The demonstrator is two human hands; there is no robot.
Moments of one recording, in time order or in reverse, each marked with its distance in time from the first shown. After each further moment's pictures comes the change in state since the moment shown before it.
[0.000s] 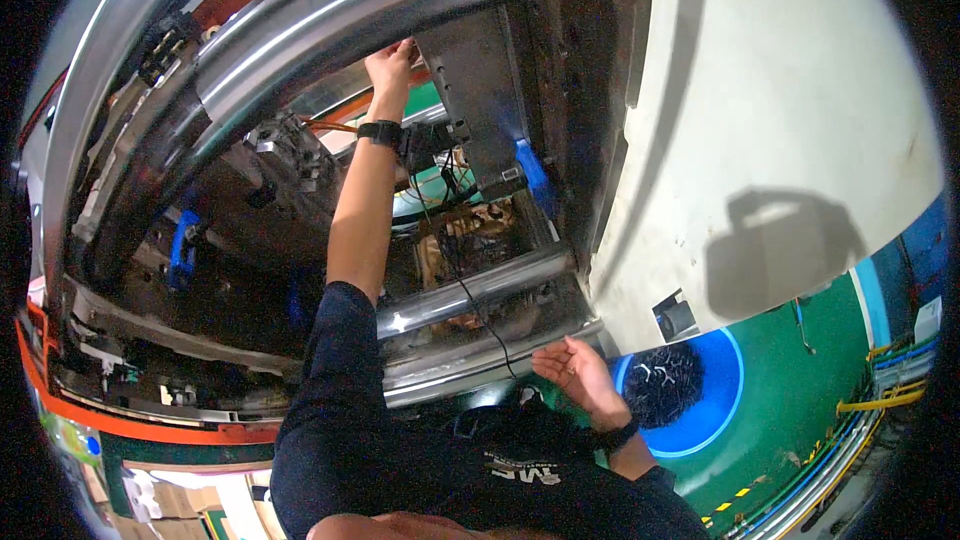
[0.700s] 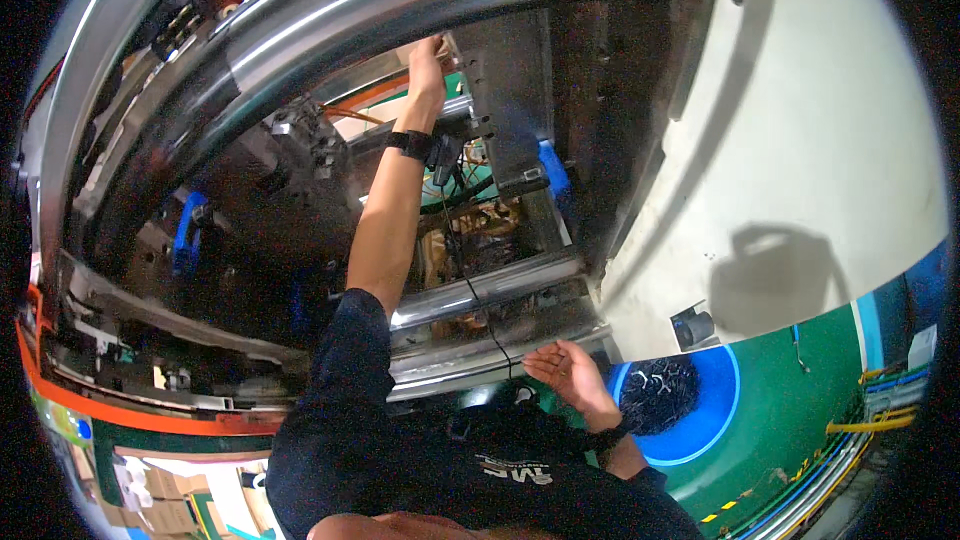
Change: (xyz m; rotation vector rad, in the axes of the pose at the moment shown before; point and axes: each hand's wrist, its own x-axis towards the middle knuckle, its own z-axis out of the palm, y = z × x) left_hand -0.043 0.032 -0.004 -0.222 -0.074 -0.182; right_hand 0.019 0.019 0.009 0.005 -0.012 0.061
